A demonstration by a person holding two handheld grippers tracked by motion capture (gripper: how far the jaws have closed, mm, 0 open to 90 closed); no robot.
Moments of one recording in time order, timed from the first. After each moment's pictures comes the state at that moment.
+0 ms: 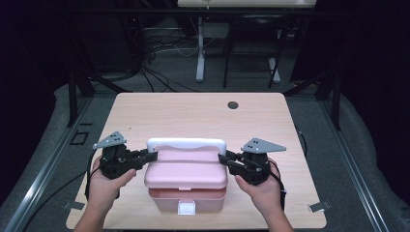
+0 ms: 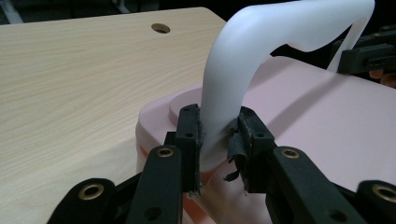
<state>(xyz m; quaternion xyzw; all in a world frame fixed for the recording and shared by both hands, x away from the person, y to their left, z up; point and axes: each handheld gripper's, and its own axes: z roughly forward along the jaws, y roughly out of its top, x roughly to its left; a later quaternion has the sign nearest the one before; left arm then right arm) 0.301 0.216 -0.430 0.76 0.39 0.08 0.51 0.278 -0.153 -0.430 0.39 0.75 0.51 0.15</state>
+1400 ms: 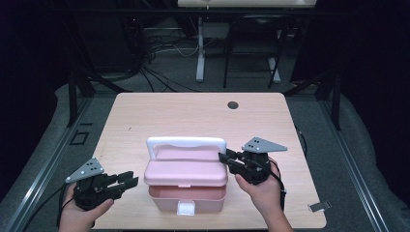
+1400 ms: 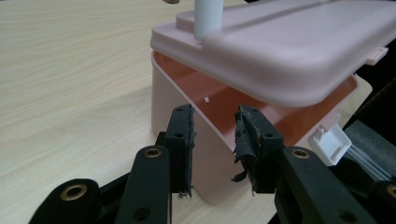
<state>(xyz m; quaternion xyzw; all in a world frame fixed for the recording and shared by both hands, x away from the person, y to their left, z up) 0.236 0.256 -0.449 0.78 0.39 0.11 0.47 0.278 -0.153 -0.428 0.39 0.75 0.52 0.16</state>
